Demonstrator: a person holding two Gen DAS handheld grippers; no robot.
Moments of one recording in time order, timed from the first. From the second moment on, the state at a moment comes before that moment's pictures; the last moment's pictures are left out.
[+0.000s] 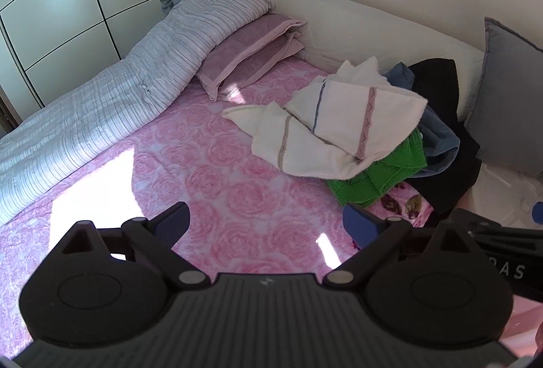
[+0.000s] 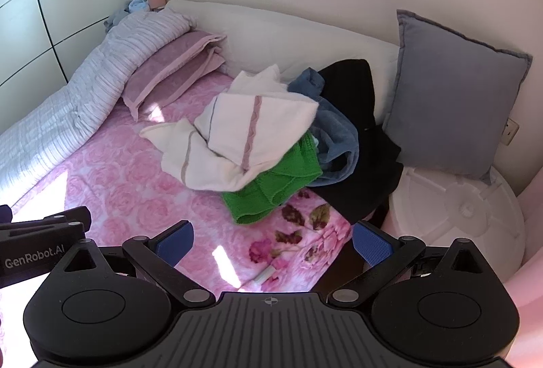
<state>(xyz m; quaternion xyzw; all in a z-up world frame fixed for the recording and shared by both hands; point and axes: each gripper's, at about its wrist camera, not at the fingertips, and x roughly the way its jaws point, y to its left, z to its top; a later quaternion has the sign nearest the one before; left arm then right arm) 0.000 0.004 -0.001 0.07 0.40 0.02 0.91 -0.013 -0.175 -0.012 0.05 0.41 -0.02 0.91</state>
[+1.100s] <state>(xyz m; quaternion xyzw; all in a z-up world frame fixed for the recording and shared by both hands) 0.030 0.009 0.003 0.06 0.40 -0.03 0.91 -0.004 -0.176 -0.018 0.06 0.41 -0.07 0.91</state>
